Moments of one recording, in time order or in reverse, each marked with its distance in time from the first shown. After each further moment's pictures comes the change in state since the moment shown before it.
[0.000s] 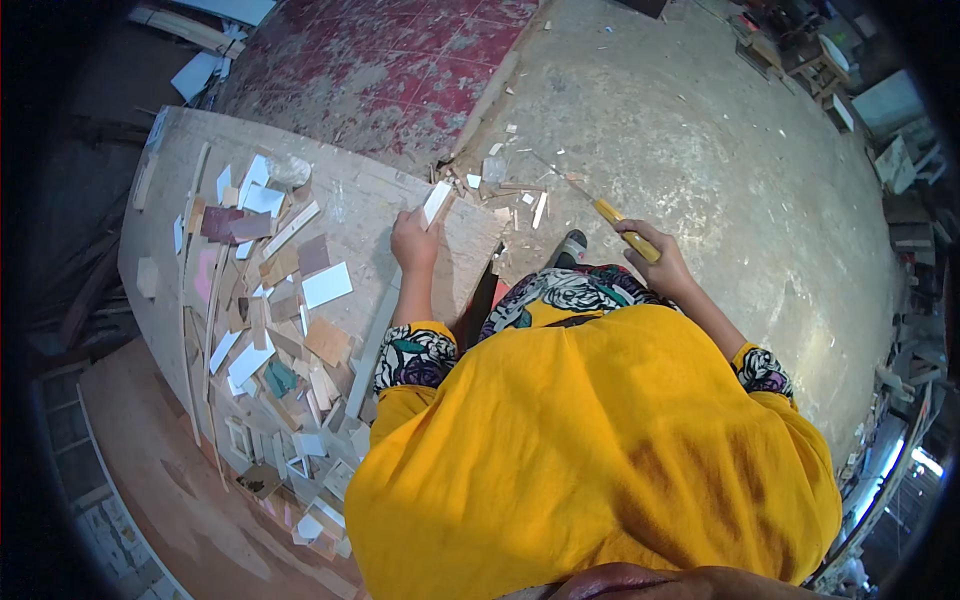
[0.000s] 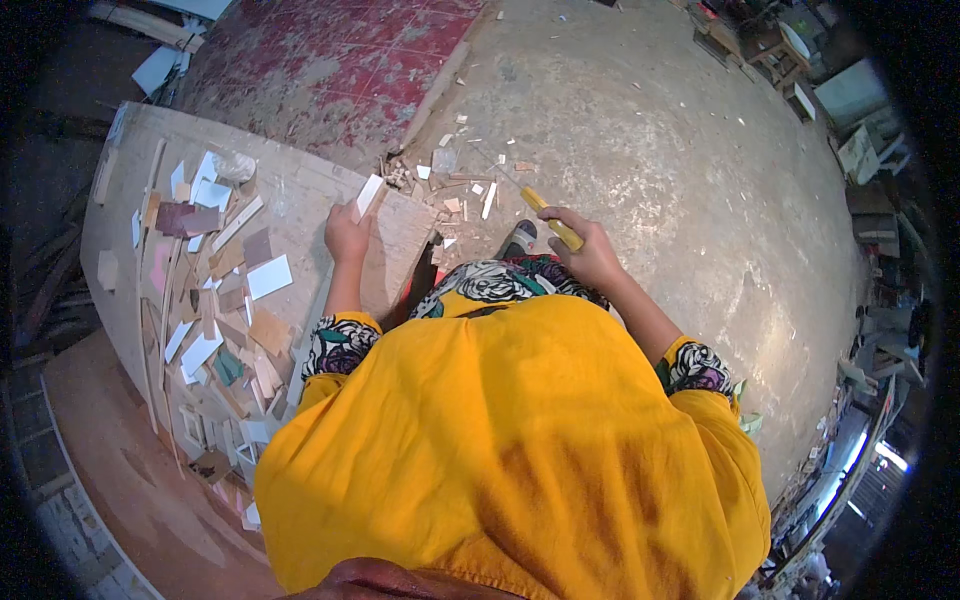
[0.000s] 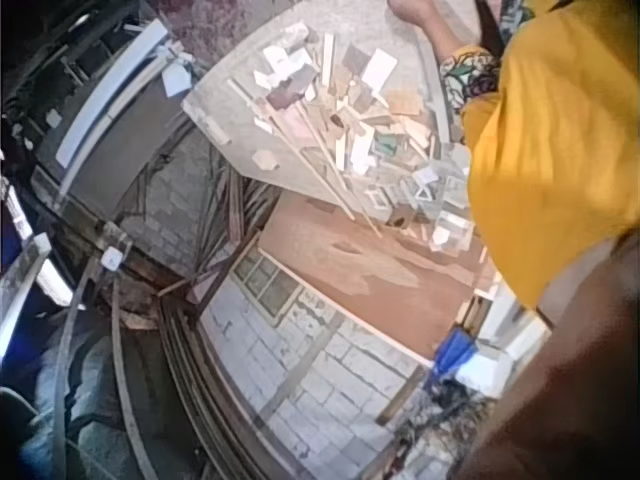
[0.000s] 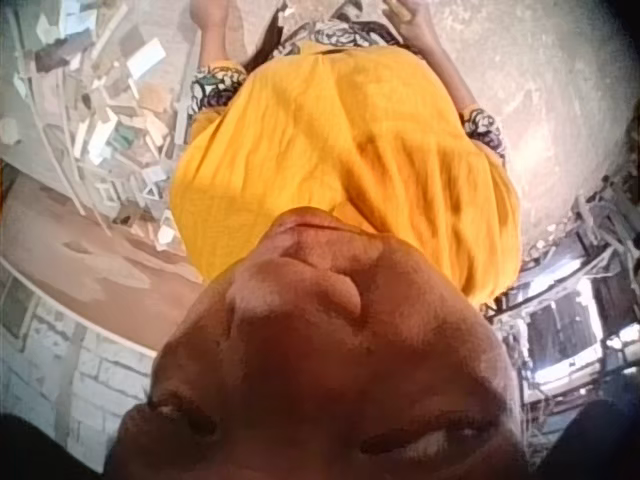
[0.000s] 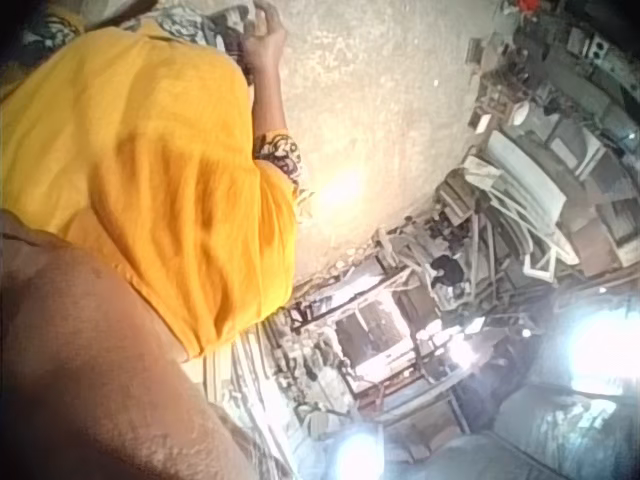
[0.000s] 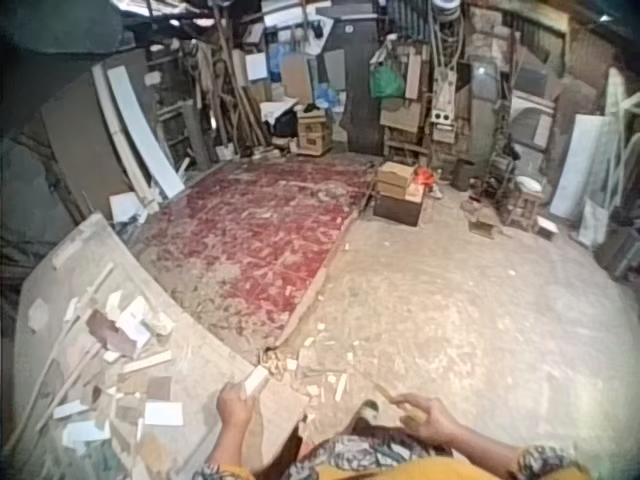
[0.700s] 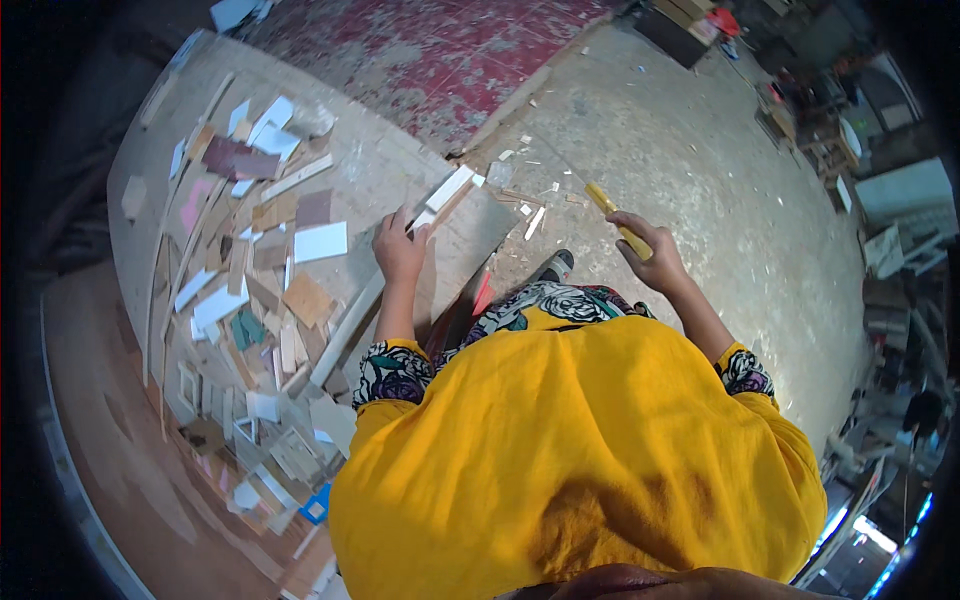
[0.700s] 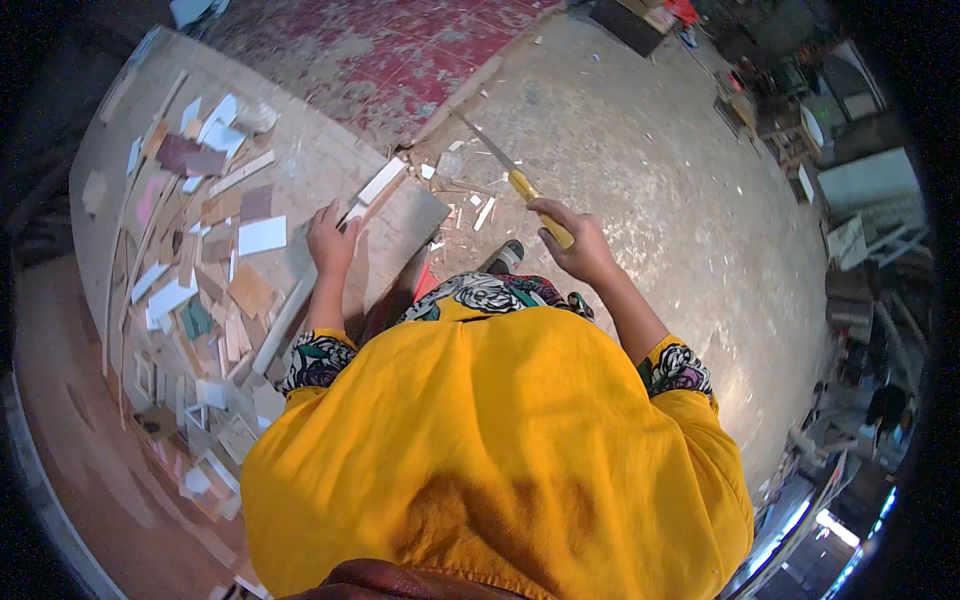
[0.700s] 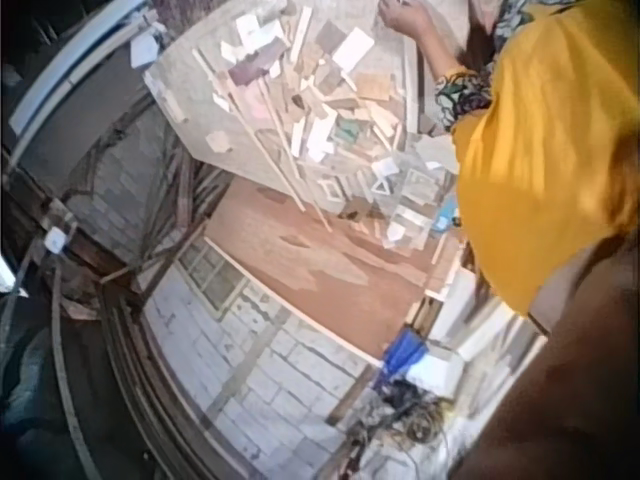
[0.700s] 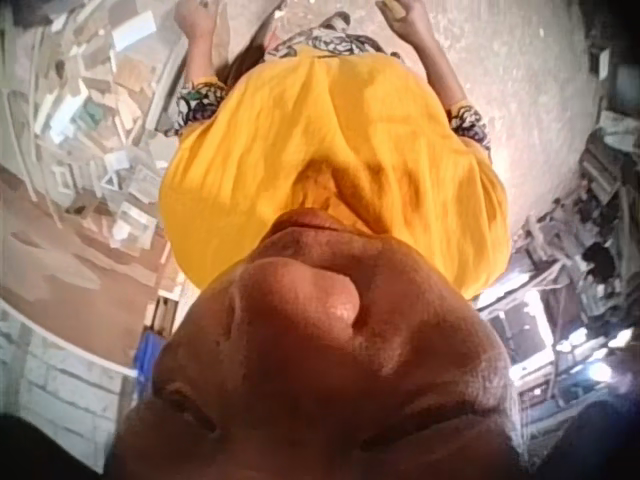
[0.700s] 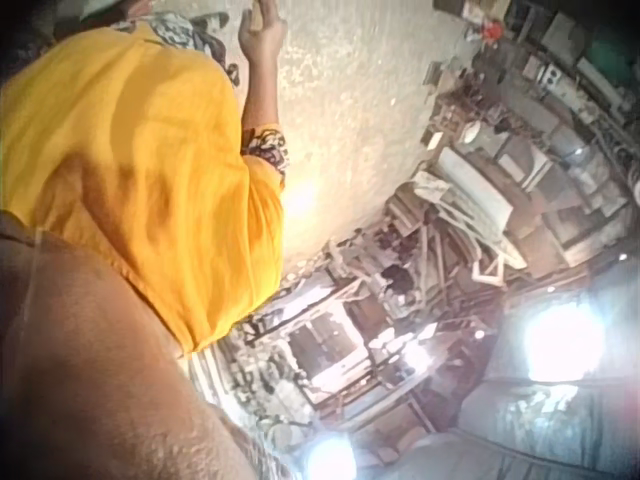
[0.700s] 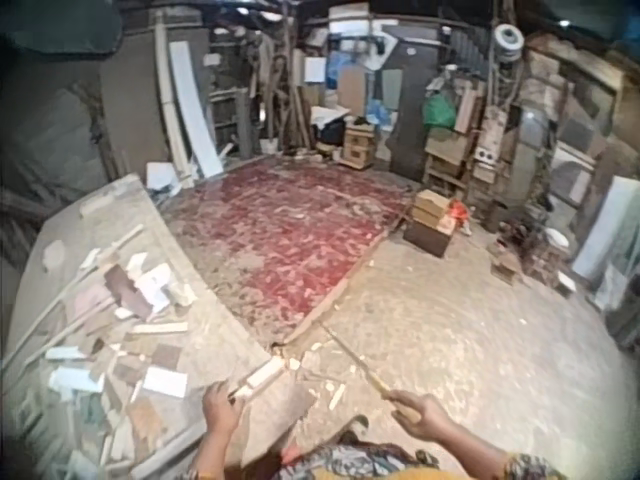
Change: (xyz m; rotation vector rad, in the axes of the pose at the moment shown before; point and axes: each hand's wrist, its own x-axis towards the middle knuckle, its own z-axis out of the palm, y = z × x) left_hand -0.050 -0.031 -0.028 -0.120 0.178 -0.068; right_hand 0.043 -0.033 0.002 -0.229 -0.094 -0.365
